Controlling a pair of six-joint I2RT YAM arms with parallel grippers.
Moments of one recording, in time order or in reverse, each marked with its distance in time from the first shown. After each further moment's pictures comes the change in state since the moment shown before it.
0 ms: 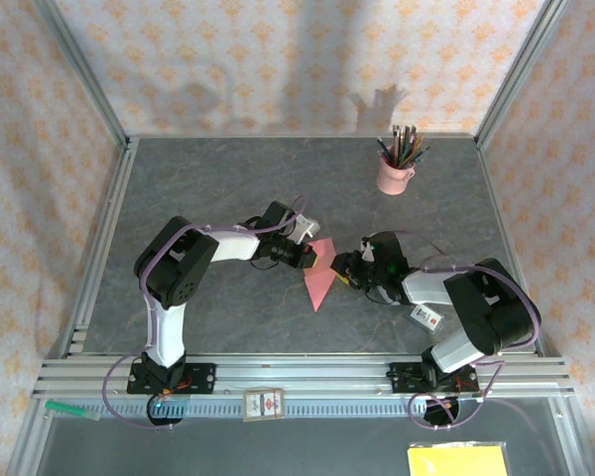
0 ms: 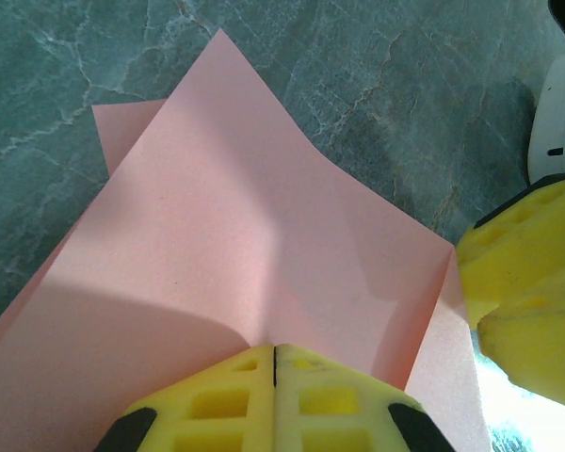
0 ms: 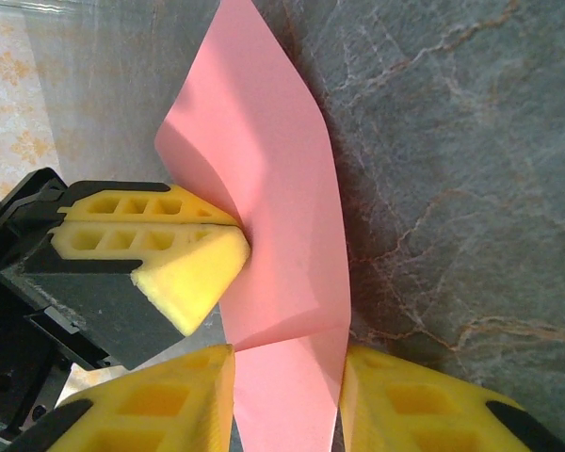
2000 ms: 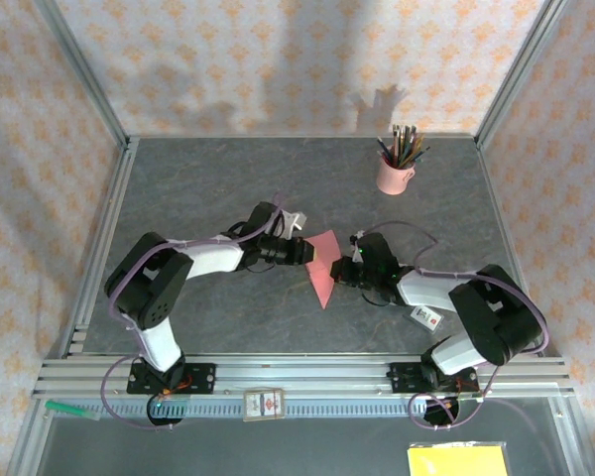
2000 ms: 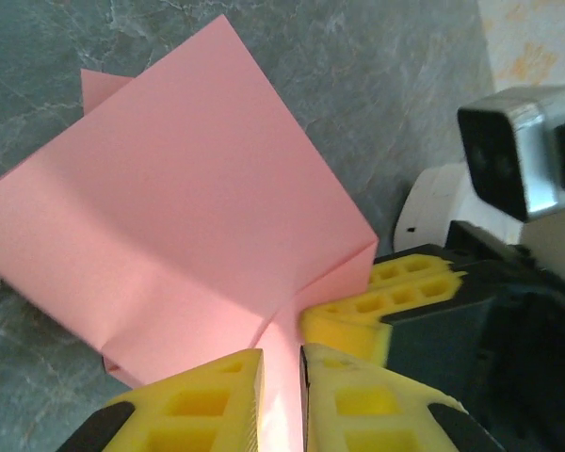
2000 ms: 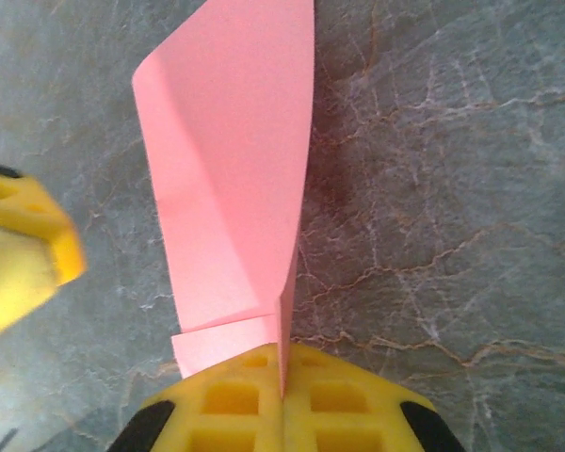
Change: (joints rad) left arm -0.001 -0.228 -0.185 0.176 -0.010 -0.423; right arm 0.113 -0.055 0.051 -0.160 0.214 -0.313
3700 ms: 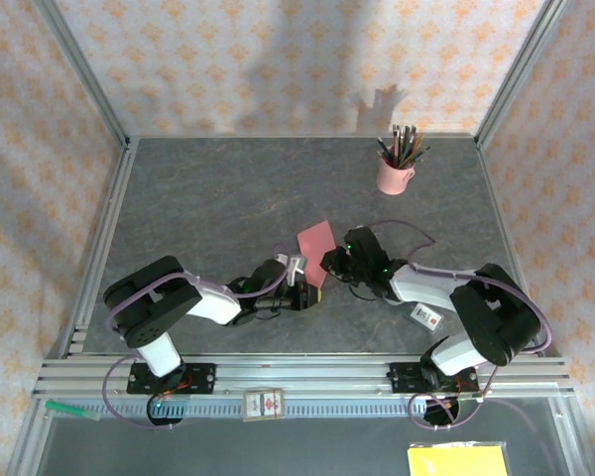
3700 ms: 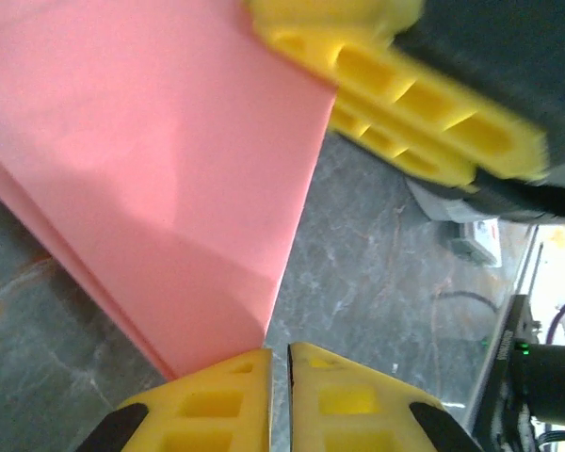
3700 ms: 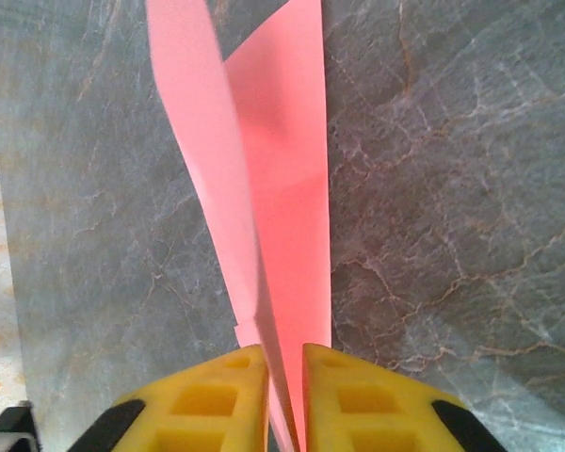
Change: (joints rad) left arm -0.292 -0.048 -0.391 0.508 -0.293 -0.237; right arm 0.066 0.006 0.098 -0.062 0.088 0.290
